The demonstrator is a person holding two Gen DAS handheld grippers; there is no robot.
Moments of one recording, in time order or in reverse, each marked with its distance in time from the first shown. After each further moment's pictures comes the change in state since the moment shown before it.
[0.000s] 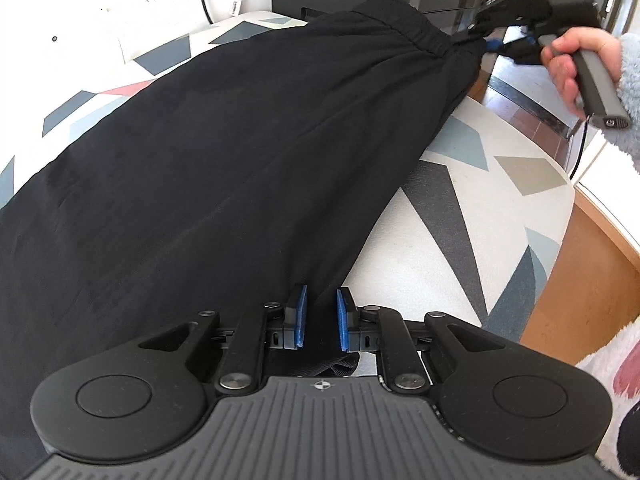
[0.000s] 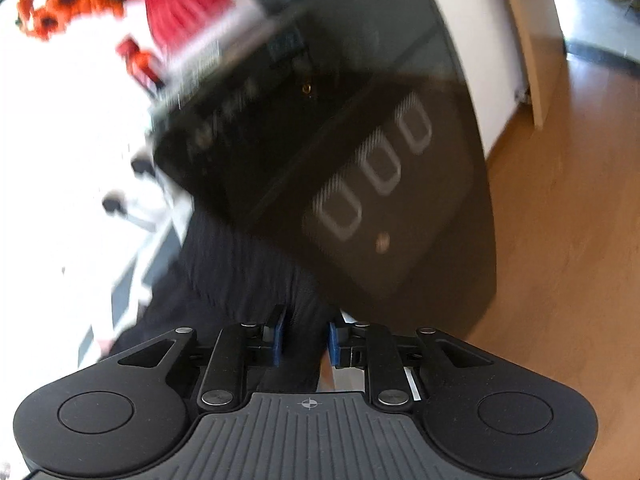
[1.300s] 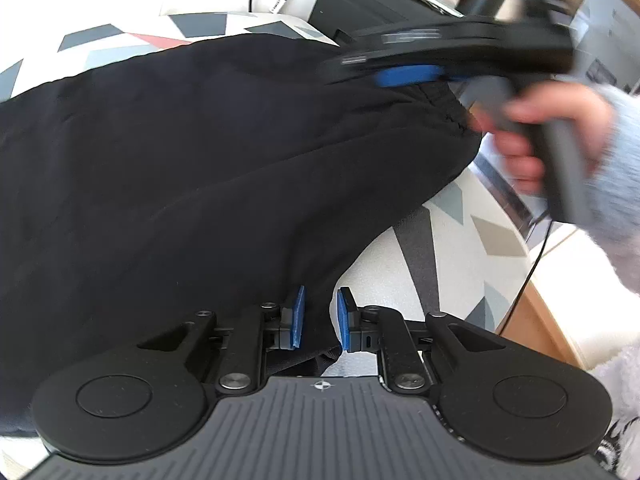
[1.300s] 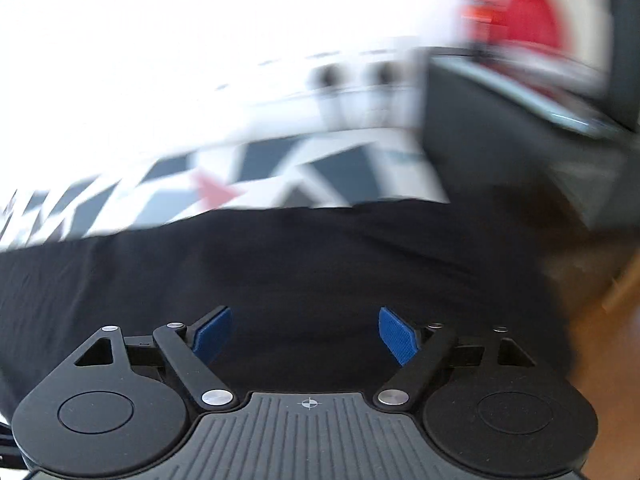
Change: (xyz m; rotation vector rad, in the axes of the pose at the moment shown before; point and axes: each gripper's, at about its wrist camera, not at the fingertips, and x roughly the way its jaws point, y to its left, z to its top) left arm -0.009 0.040 -0.023 -0.326 -0.088 -0.217; right arm 0.041 0.197 -0.117 -0.821 0.216 0.104
